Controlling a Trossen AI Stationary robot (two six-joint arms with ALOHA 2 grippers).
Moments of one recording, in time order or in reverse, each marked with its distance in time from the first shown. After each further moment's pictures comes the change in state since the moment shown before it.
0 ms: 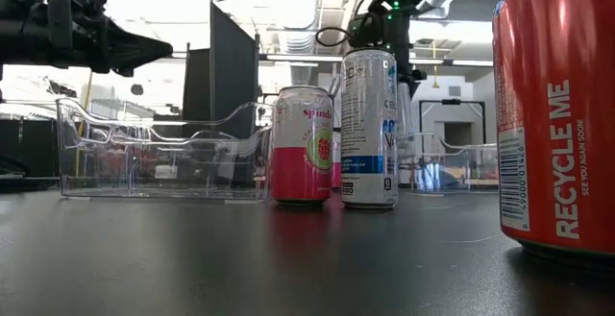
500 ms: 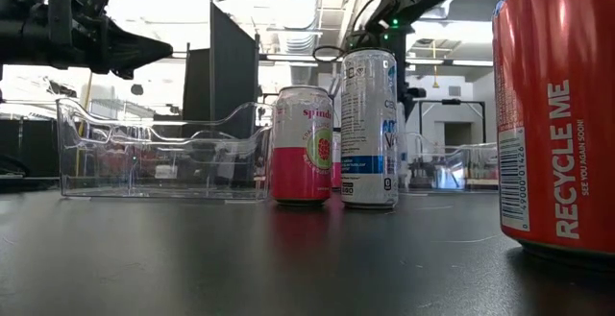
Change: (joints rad) left arm 0.000 0.000 0.000 -0.004 0.000 -0.041; right arm 0.004 0.000 -0.166 0.183 -0.001 0.116
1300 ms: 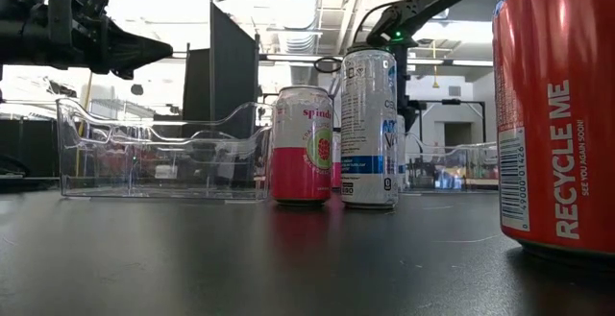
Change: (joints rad) left arm 0.000 0.000 0.000 -0.001 -0.001 0.000; right arm -0.005 -0.006 -0.113 0.127 -0.014 -0.001
